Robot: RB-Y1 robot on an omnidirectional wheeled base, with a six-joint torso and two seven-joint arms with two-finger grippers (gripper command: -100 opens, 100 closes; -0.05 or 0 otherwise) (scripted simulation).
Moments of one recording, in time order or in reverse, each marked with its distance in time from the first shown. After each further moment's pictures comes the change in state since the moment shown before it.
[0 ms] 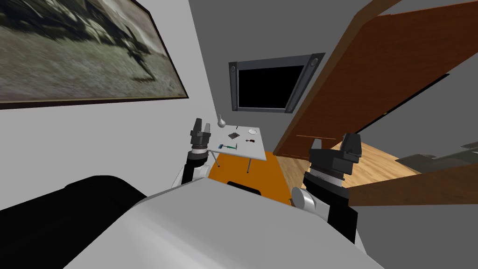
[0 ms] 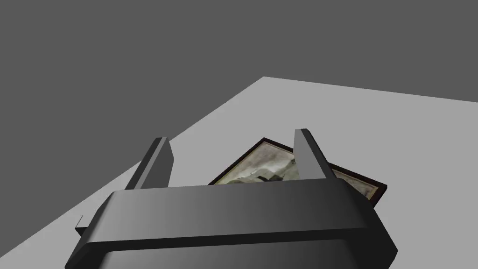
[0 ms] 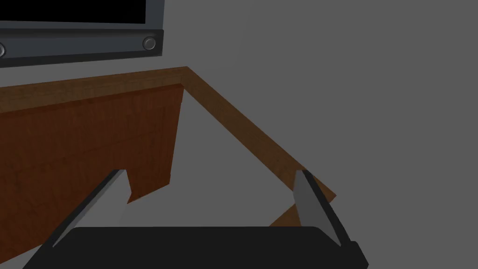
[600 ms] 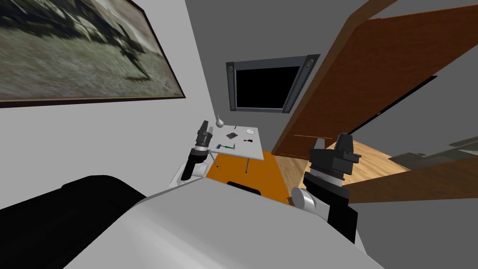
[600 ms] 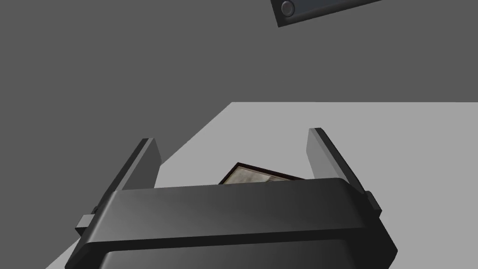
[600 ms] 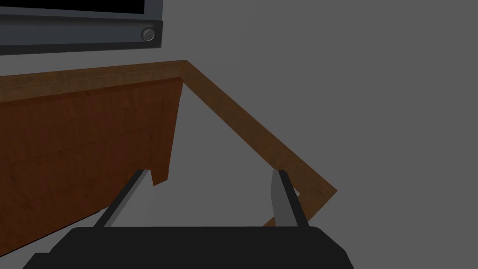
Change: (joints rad) left arm -0.052 0.106 0.055 0.075 0.008 0.144 -0.021; right arm 0.000 0.000 0.000 0.000 0.000 0.000 0.000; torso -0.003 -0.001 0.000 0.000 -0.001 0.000
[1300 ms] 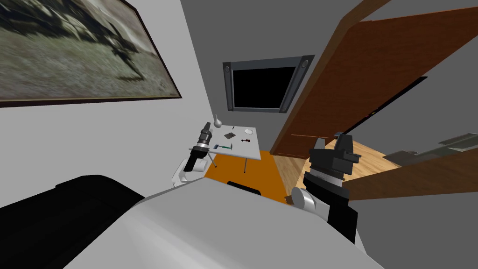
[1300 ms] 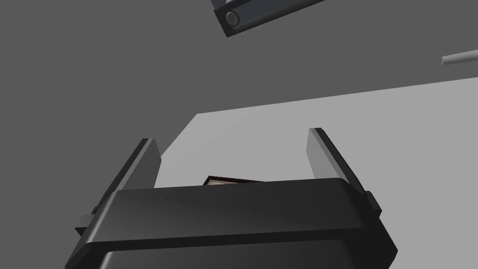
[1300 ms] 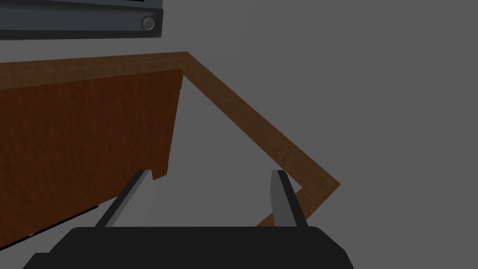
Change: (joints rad) left arm -0.083 0.036 0.068 0.090 0.007 0.175 -0.026; right arm 0.000 0.000 0.000 0.000 0.000 0.000 0.000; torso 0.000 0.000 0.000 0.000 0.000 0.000
